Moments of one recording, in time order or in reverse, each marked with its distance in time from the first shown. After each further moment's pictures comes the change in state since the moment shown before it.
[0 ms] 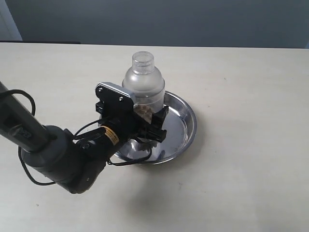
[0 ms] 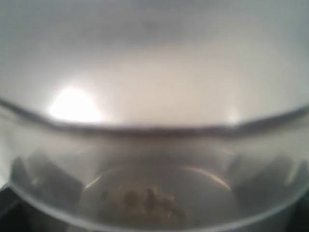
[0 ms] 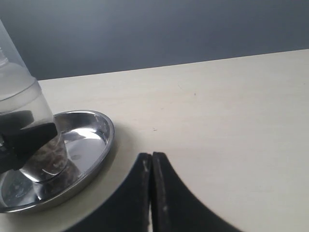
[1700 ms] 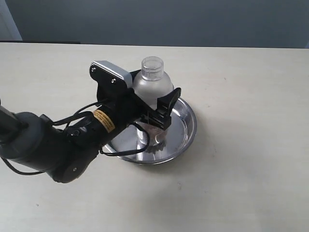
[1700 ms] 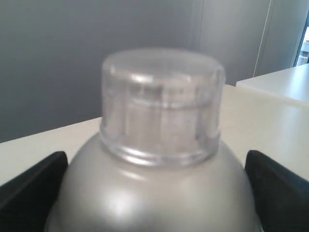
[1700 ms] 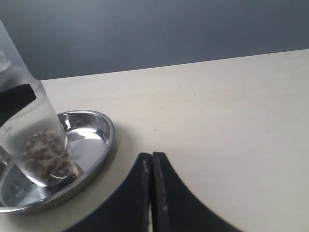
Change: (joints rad) left arm 0.032 -0.157 0.018 0.185 -0.031 -0.050; right arm 0.000 0.000 0.000 0.000 0.000 0.000
